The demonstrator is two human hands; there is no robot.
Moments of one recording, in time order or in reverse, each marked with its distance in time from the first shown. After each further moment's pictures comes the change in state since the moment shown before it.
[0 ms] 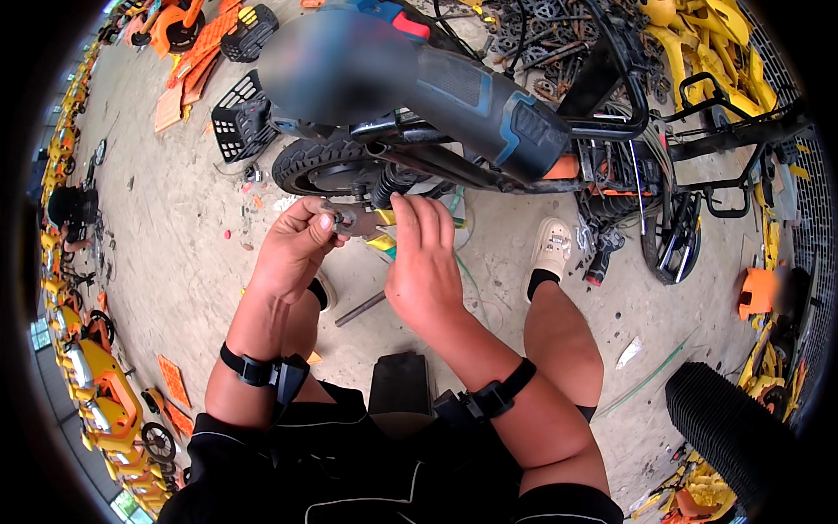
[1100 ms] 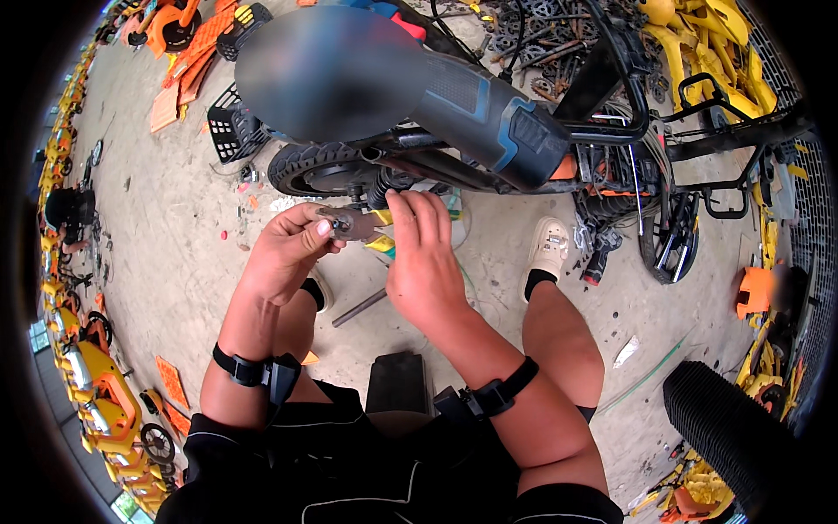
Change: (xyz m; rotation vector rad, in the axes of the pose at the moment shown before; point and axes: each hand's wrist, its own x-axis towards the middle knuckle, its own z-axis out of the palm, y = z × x) left_hand 0.000 0.013 0.002 0.036 -0.013 -0.085; right_hand 0.008 0.008 -0.006 0.030 -0.039 -0.061
